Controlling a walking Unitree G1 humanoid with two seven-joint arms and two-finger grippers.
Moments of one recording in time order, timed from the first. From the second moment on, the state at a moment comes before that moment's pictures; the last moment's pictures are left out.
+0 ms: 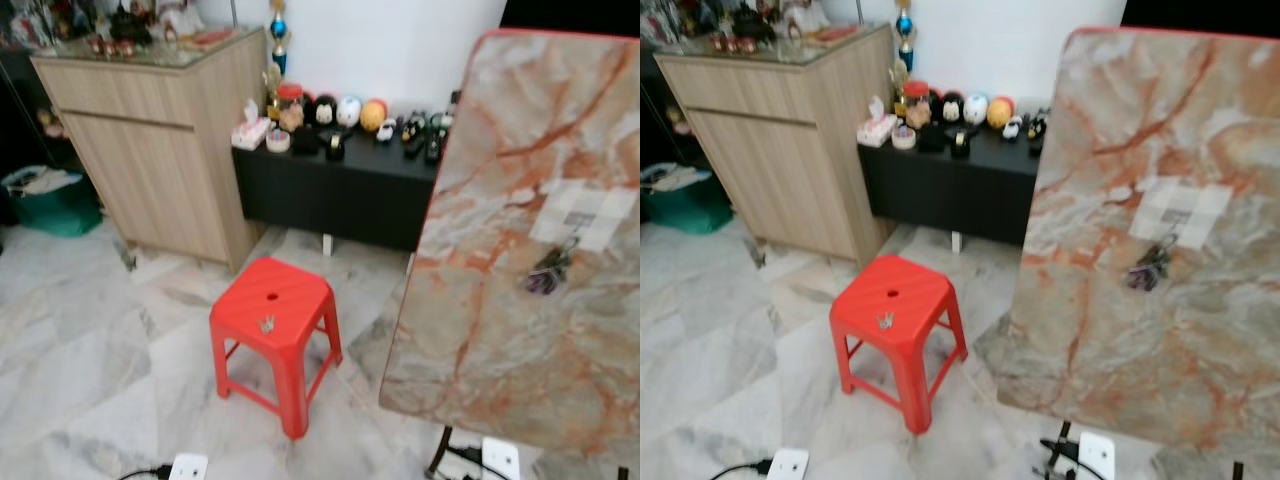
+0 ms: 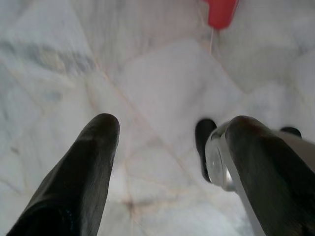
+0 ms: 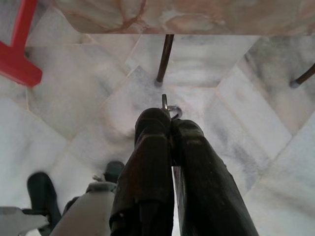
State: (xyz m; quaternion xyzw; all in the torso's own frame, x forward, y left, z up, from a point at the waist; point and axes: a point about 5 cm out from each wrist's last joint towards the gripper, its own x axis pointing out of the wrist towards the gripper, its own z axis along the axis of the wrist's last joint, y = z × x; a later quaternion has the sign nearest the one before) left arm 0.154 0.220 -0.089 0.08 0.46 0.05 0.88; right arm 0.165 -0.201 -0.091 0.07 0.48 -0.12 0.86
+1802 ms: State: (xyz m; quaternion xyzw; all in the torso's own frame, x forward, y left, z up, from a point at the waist) left arm 0.150 0.215 -0.093 0.08 0.48 0.05 0.87; right arm 0.179 -0.206 -0.075 0.02 0.35 -0.19 0.92
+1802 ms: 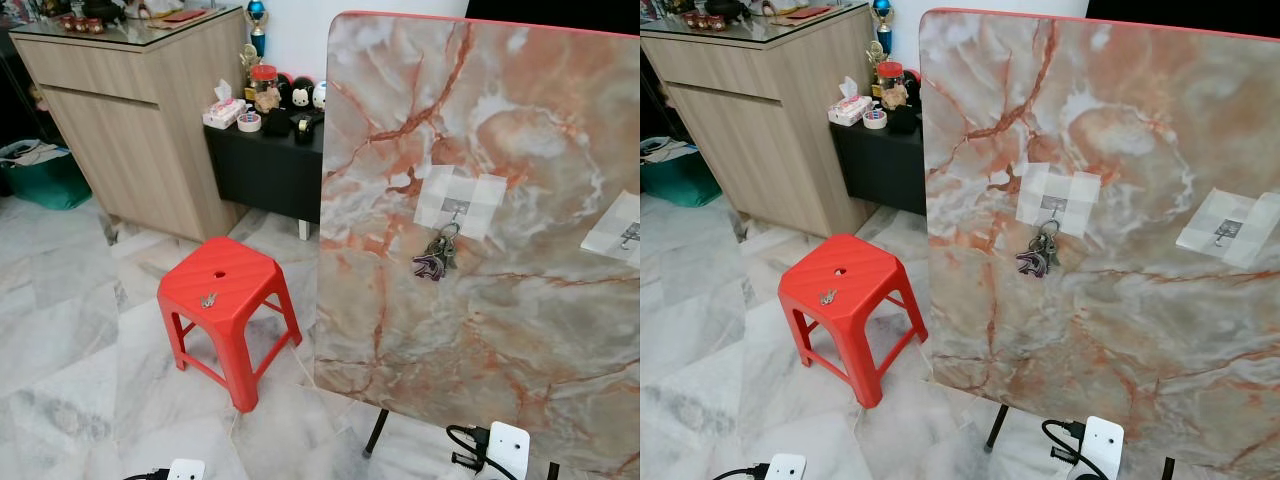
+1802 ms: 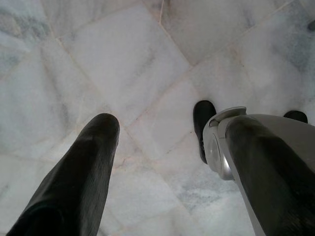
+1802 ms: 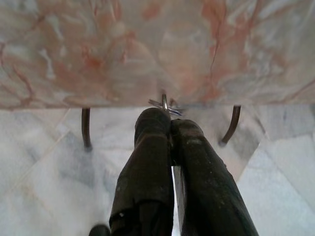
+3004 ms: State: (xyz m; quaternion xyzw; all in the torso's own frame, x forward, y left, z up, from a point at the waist) left arm 0.160 0.216 -0.088 0.08 0.46 0.05 0.88; right arm 0.228 -0.239 0.055 -0.04 0.03 -0.25 0.97
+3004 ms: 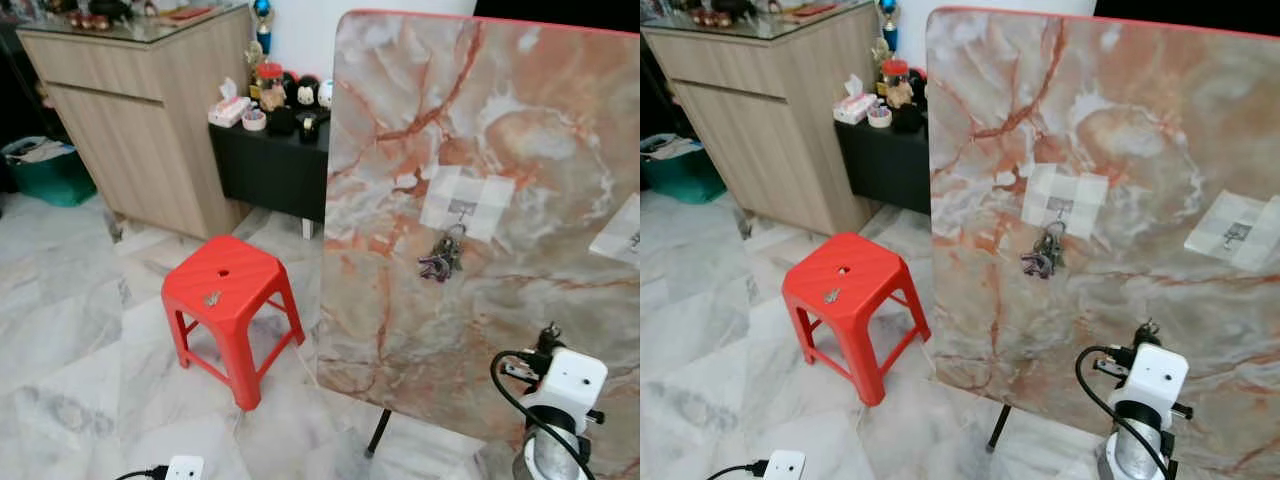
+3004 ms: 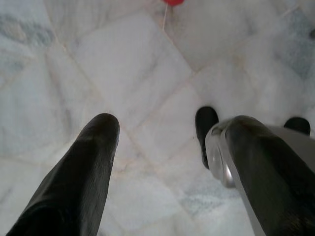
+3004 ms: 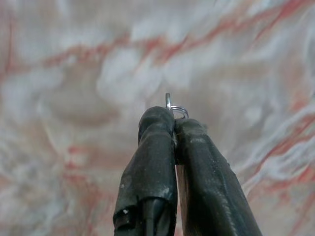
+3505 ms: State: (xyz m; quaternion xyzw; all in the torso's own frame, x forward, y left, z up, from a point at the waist) left arm 0.170 0.215 -0.085 0.09 0.46 0.05 0.88; right arm 0.256 -0.239 0.101 -0.06 -0.03 -0.26 0.96
